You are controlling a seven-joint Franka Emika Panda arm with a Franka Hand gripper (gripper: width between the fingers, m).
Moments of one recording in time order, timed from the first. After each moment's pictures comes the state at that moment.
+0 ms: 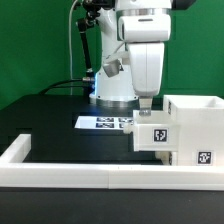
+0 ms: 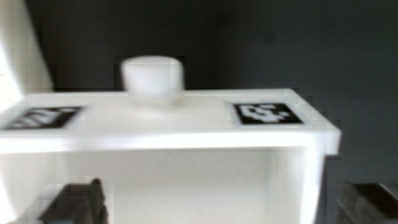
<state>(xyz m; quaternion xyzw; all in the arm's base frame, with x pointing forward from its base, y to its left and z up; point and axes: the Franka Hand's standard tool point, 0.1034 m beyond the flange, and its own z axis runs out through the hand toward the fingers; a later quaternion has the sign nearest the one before) 0.570 -0.003 0.100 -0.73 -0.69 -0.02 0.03</state>
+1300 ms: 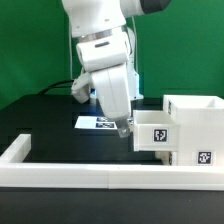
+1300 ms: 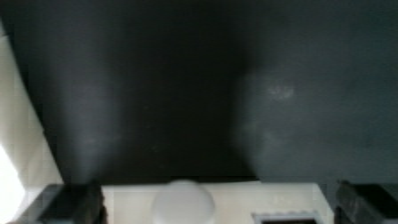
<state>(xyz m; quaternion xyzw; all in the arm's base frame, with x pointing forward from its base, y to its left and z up) 0.569 -0.029 0.061 -0.71 -0.69 -0.07 0.12</state>
